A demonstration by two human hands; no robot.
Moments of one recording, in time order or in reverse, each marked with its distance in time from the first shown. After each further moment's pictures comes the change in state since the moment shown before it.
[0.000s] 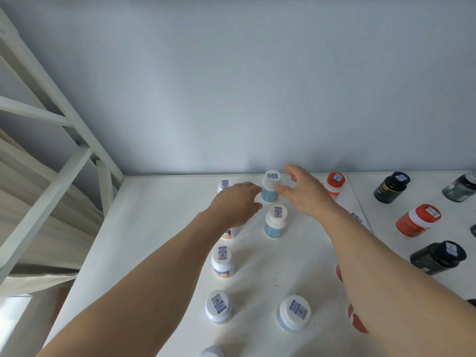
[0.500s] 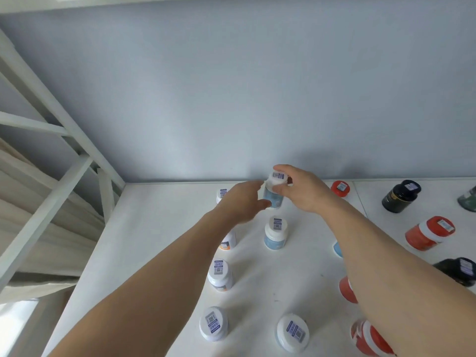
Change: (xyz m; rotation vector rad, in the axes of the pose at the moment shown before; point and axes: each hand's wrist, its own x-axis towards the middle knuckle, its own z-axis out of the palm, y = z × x) left_hand 0.031 0.011 -0.008 -0.296 -0.009 -0.152; right_hand 0.031 -0.006 -0.016 0.045 -0.112 -0.098
